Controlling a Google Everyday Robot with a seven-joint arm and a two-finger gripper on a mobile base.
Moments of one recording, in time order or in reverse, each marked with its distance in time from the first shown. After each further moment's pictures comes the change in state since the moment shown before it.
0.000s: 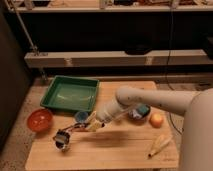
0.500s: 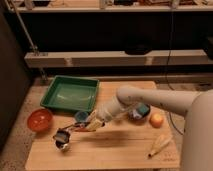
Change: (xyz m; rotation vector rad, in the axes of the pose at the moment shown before) arm -0.001 -0.001 -0.006 0.004 -0.012 0.004
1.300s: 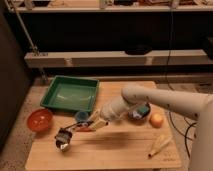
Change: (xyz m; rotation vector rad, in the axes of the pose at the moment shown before) arm -0.005 0.008 -0.020 -0.006 -0.020 -0.025
